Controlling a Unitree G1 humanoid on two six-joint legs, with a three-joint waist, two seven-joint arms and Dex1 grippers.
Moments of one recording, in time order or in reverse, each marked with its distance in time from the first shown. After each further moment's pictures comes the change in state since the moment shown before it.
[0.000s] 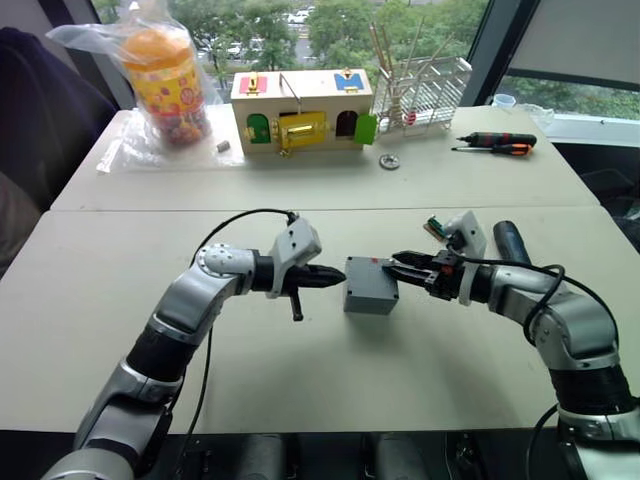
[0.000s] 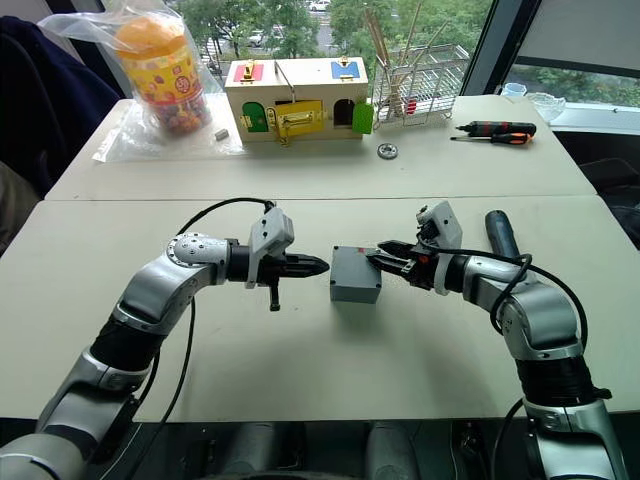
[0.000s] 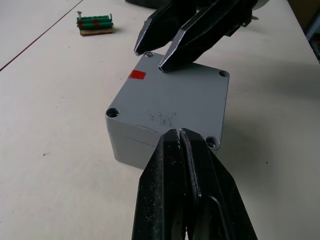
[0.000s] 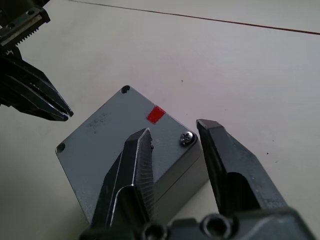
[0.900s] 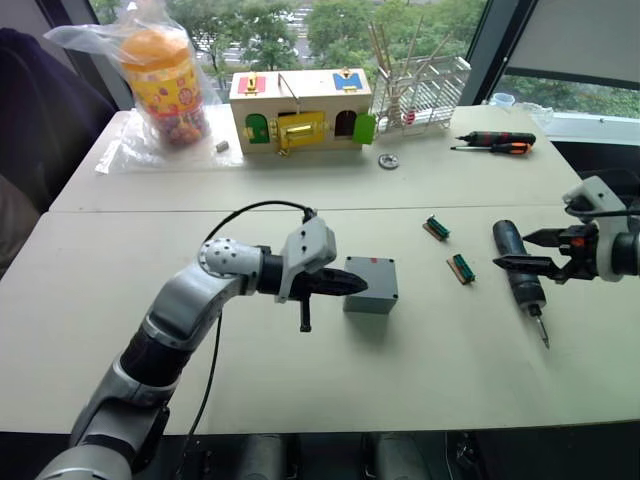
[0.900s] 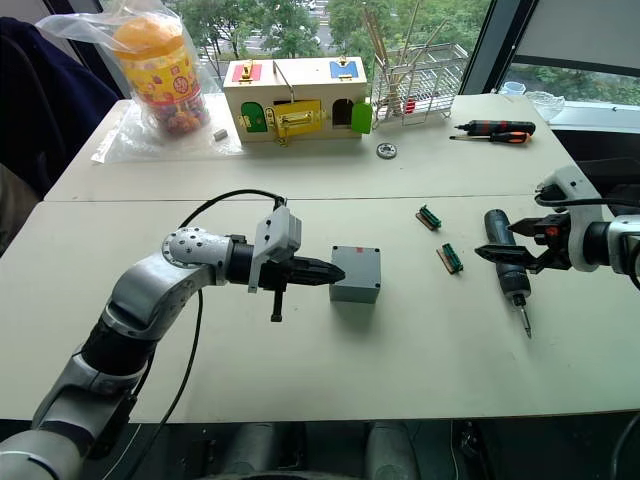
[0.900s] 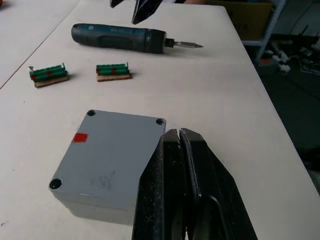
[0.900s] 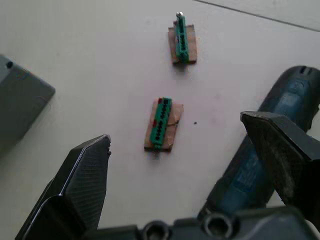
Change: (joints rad) left arm -0.005 0.029 -0.033 -0.199 -0.086 0.063 -0.027; right arm -0.136 -0.582 0.028 0.403 -0.106 0.067 0.278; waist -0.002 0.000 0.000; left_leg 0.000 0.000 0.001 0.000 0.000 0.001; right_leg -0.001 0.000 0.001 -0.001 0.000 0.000
